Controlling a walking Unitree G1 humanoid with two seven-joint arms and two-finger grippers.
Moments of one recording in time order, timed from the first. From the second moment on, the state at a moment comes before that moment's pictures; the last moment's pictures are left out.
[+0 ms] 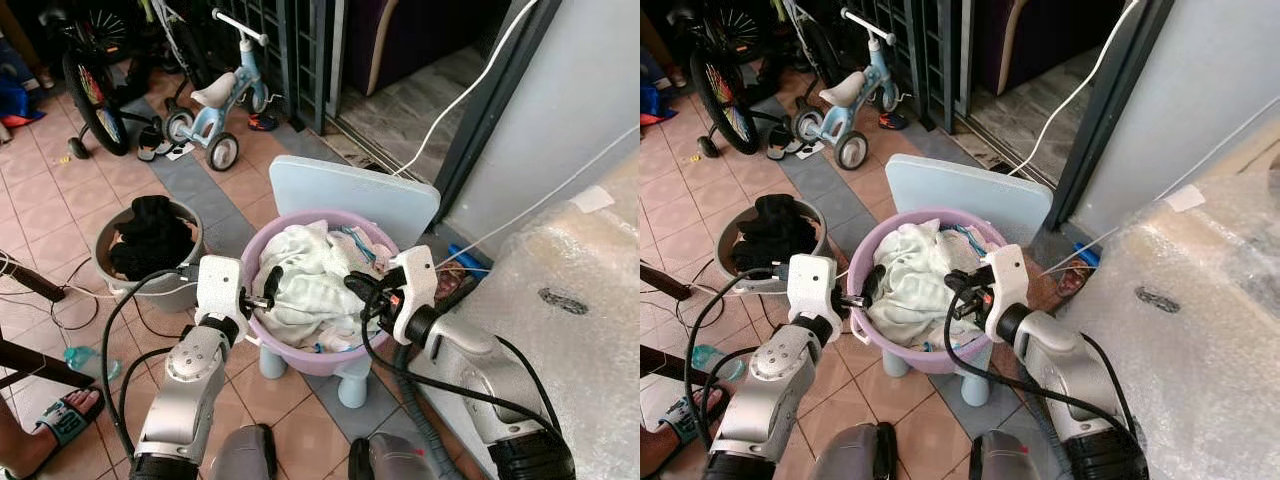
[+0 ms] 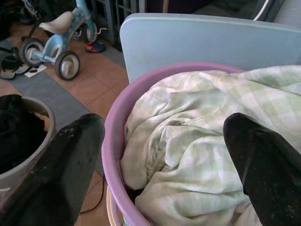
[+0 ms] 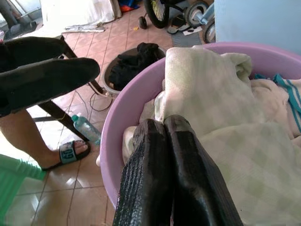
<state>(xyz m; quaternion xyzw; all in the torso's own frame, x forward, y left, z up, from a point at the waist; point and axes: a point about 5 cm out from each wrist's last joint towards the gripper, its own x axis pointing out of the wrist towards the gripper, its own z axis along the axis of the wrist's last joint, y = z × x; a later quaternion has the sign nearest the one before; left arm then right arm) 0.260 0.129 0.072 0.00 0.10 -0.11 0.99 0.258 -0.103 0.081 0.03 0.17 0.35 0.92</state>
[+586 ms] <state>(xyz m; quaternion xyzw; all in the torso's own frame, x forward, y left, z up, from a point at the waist) 0.213 0.146 0.072 0.01 0.13 -0.10 0.99 0.284 -0.087 0.116 -0.14 0.03 0.35 0.93</state>
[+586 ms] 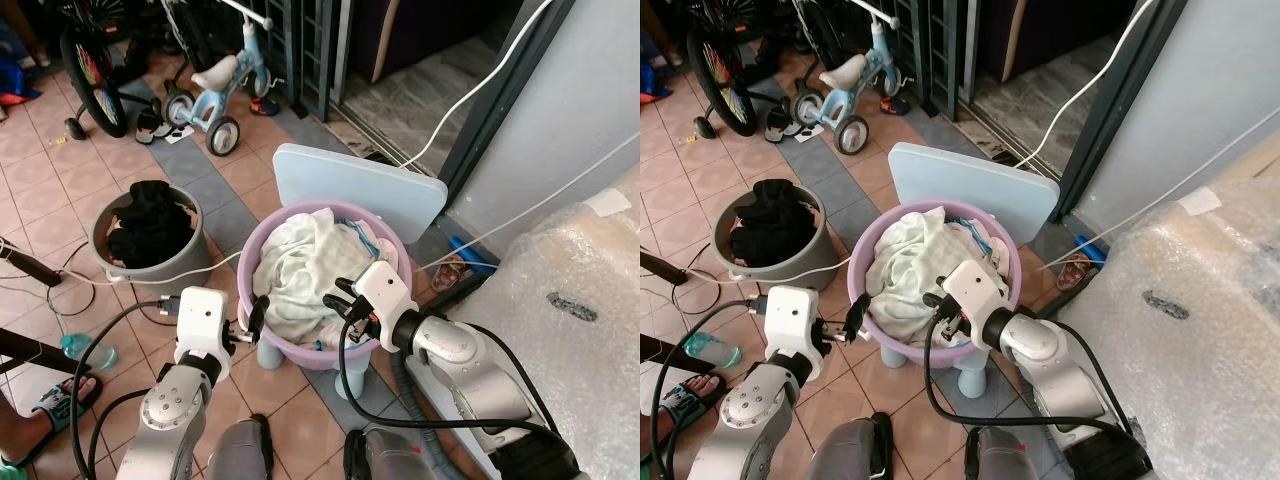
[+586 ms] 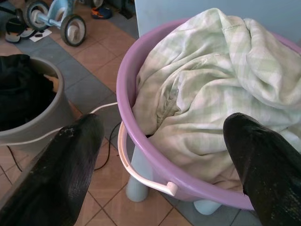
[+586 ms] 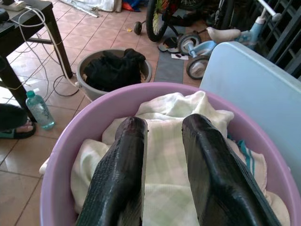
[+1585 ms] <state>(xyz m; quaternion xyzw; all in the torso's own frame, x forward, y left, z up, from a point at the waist) 0.195 0.146 0.091 0.01 0.15 -0.11 0.98 0.333 -0.031 0.113 -0.01 0.03 0.32 0.95</state>
